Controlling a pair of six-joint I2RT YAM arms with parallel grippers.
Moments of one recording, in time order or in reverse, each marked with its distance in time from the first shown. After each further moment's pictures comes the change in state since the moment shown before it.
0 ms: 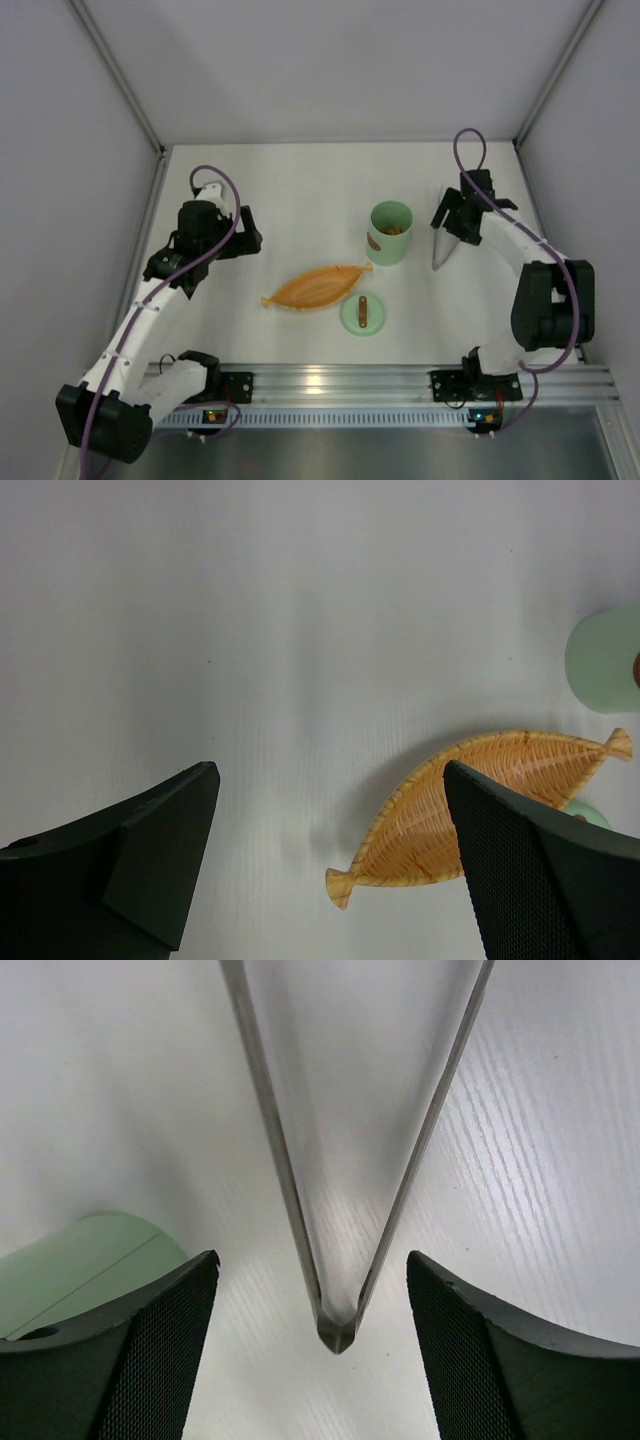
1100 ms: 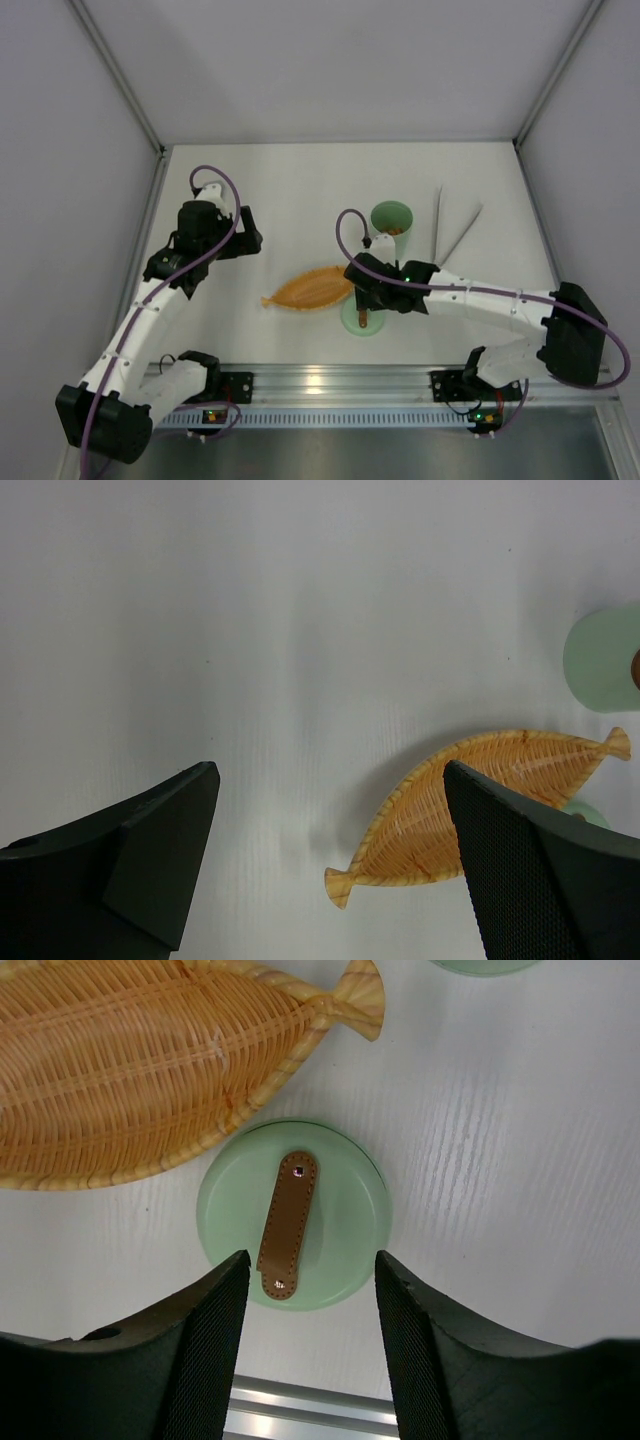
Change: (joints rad) left arm -0.001 -0.001 0.000 0.000 0.003 0.000; right arm 1.005 -0.238 -0.120 -0.220 0.322 0.344
